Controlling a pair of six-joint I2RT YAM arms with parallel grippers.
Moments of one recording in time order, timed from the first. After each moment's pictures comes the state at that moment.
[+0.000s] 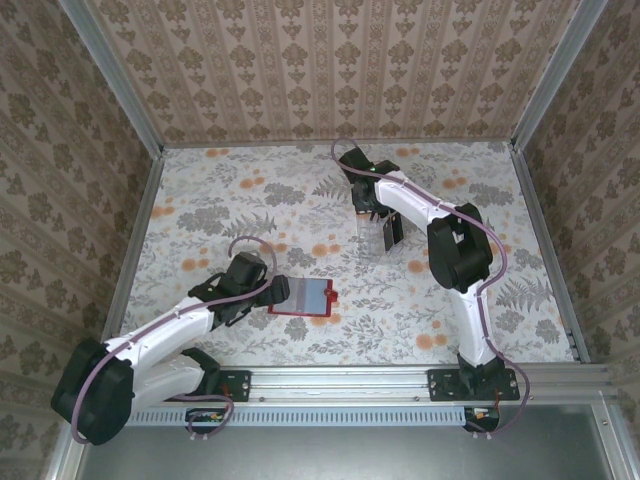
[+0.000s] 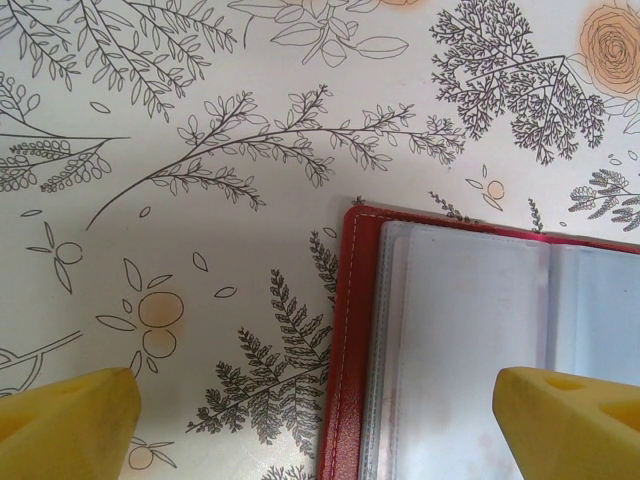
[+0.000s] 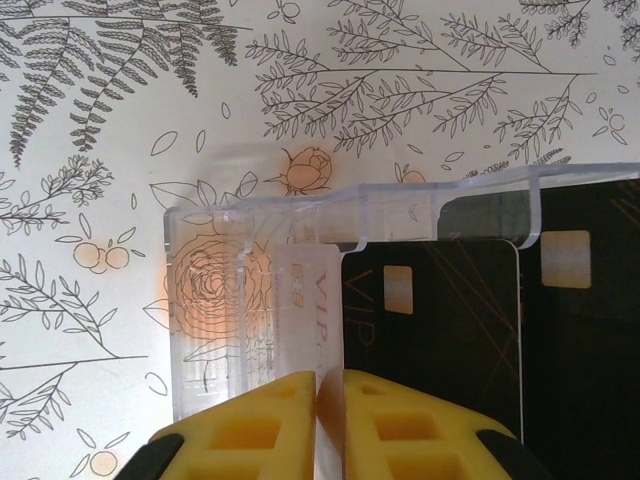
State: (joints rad) left arm -0.63 1.05 0.44 -0.37 -0.09 -0.66; right arm 0.47 2.17 1.83 -0.88 0.39 0.42
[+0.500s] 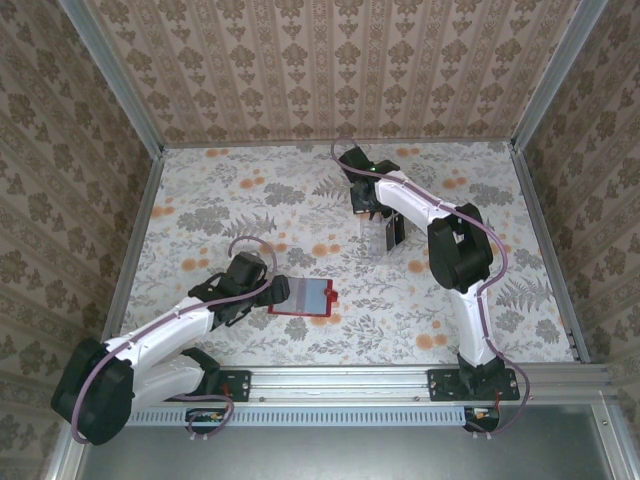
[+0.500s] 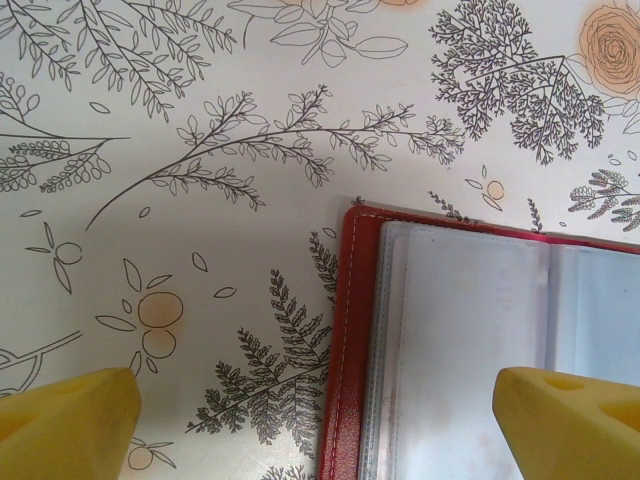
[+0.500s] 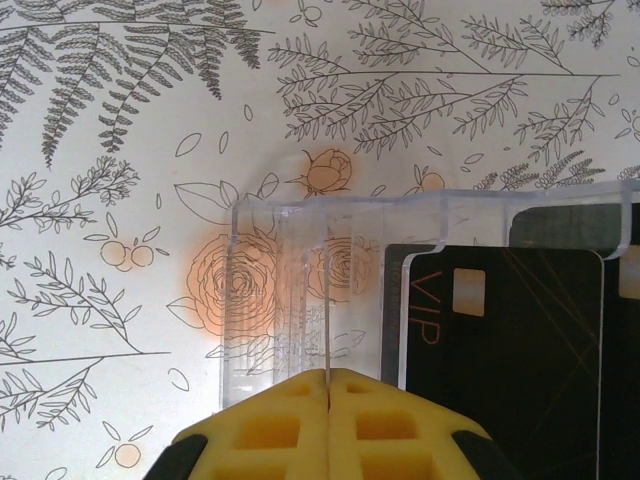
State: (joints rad) left arm -0.63 1.05 0.44 -0.37 -0.09 -0.66; right arm 0.47 2.17 1.83 -0.87 0.37 0.42
